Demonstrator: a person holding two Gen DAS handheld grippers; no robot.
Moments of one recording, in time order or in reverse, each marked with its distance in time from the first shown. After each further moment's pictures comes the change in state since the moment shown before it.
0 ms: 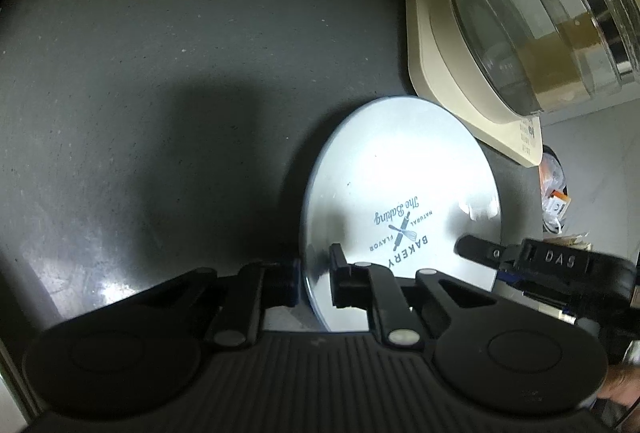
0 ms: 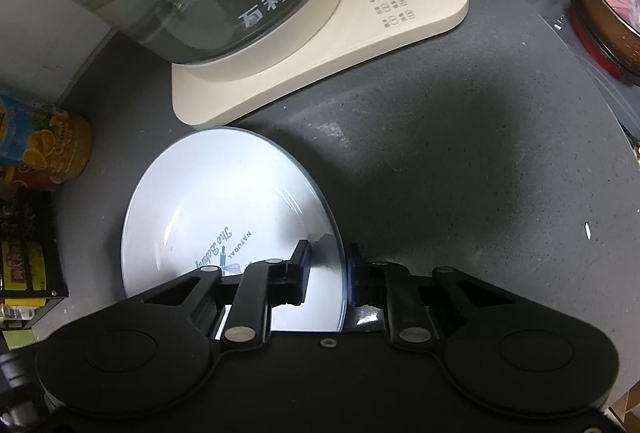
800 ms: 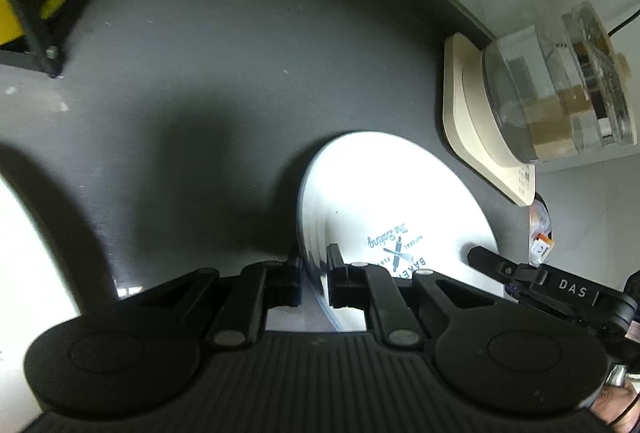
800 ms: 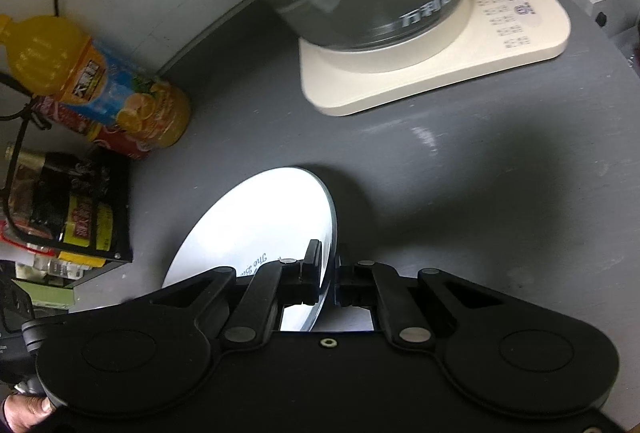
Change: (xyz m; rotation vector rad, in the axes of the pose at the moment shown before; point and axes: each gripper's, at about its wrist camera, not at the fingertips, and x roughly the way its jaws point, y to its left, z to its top) left arm -0.051 0.051 -0.017 -0.136 -0.094 -0.040; right arm -0.026 0.041 -0.019 -0.139 -0.041 0.190
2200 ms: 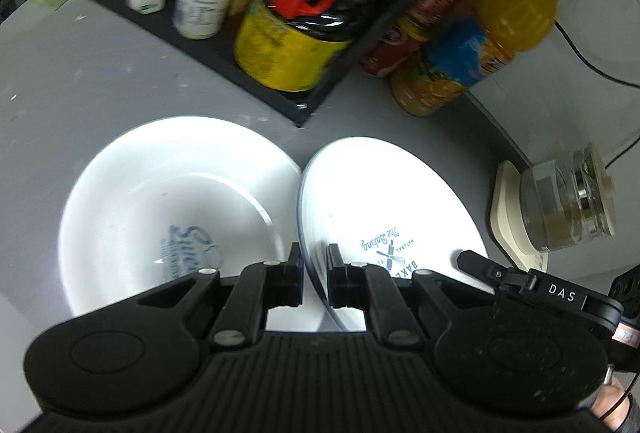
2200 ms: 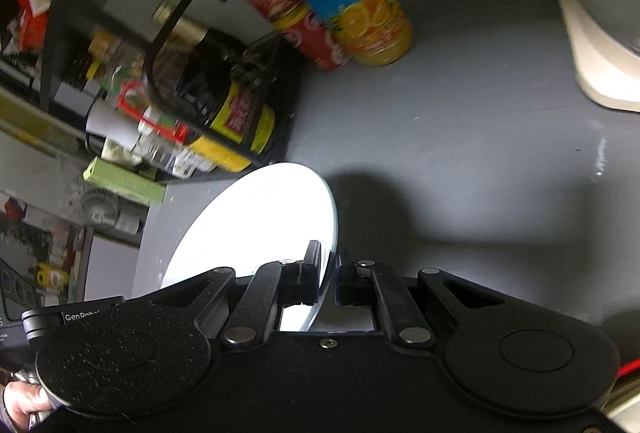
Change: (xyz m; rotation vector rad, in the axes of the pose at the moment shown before) left arm -0.154 0.100 -0.076 -0.241 -0.299 0.107; right arm 0.017 0.133 -0.045 -0.345 0.122 0.265
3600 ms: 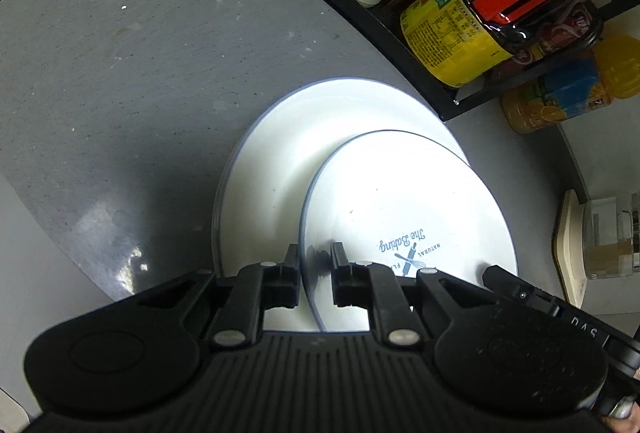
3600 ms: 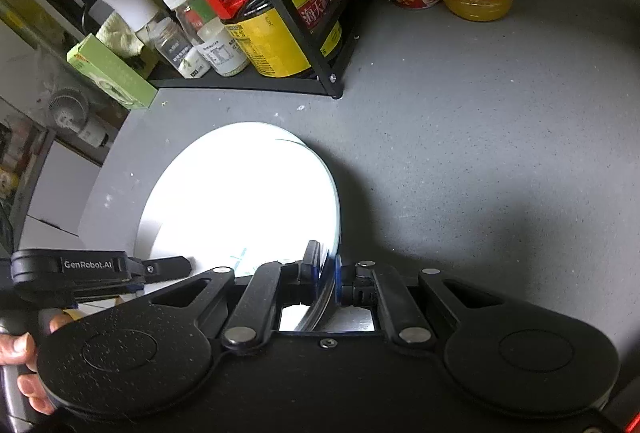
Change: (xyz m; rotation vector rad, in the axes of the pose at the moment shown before) left arm 0.012 0.112 -0.013 -0.167 0.032 0.064; right arm 0.062 0.080 -0.051 -0.256 0.095 -0.143
